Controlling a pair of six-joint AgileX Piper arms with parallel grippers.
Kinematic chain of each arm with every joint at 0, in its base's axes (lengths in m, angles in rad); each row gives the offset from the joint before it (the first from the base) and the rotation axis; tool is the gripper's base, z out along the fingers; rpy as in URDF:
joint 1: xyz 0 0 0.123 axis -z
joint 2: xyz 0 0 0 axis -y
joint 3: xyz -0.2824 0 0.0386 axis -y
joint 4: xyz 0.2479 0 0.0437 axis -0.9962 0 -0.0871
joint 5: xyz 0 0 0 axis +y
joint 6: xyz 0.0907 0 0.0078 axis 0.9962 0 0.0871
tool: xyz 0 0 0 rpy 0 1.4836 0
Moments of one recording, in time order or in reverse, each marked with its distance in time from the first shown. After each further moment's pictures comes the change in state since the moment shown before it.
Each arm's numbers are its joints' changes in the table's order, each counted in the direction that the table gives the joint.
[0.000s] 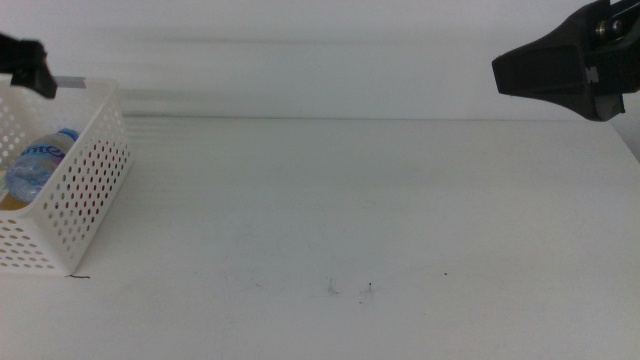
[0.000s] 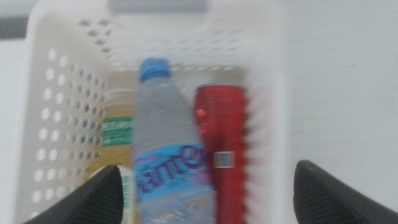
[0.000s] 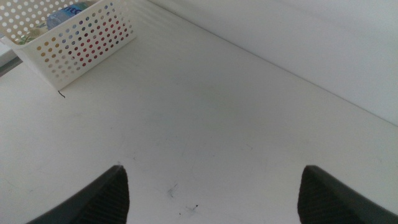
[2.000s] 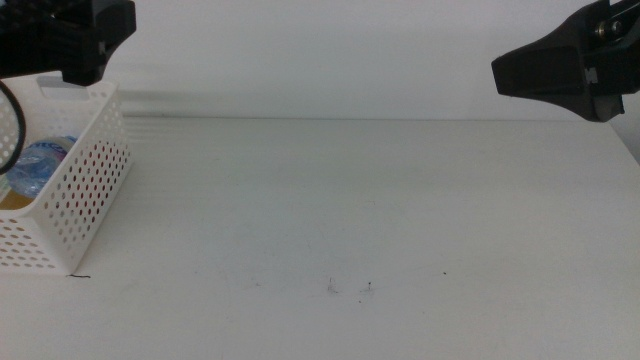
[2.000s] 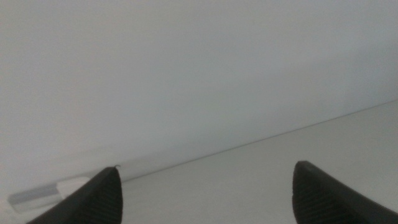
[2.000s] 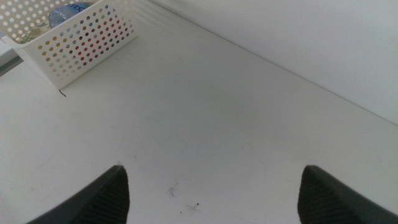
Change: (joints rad) left arm 0.568 0.902 -0.727 -0.220 -0.628 -0.339; right arm 0.000 0.000 0.000 0.000 0.002 0.002
